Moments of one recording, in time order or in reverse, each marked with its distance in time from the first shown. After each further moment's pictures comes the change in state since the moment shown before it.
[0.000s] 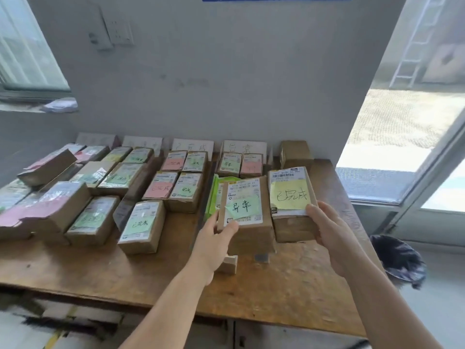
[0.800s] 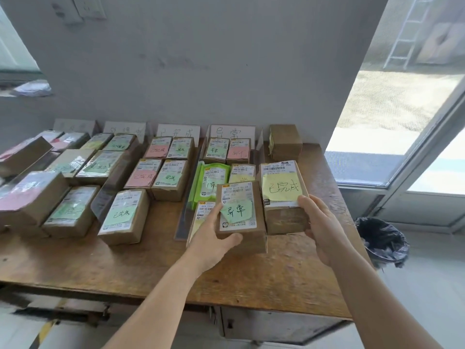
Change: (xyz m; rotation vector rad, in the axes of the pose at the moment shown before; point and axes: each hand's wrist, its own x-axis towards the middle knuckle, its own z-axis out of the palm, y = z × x) left_hand 0.015 -0.030 0.018 0.283 -0.158 0.090; right_hand 0.014 0.023 -0.017 0.059 0.065 0.083
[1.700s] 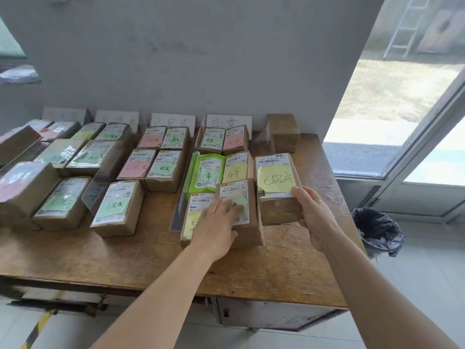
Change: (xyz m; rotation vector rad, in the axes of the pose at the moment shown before) left_hand 0.023 -0.001 0.021 0.984 0.023 0.308; right_hand 0.018 0.010 0.000 -0.026 -0.004 0.015
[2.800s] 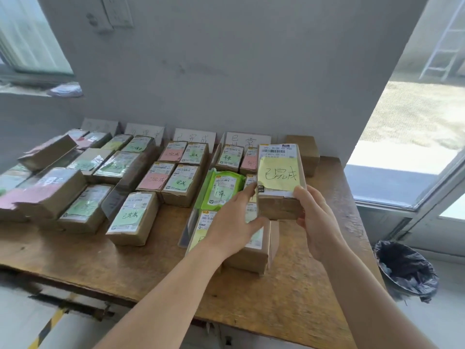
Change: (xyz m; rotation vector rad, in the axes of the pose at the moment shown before) left_hand 0.030 0.030 -0.052 -0.532 0.242 -0.026; right_hand 0.018 -0.037 0.026 0.129 -0.139 -0.158
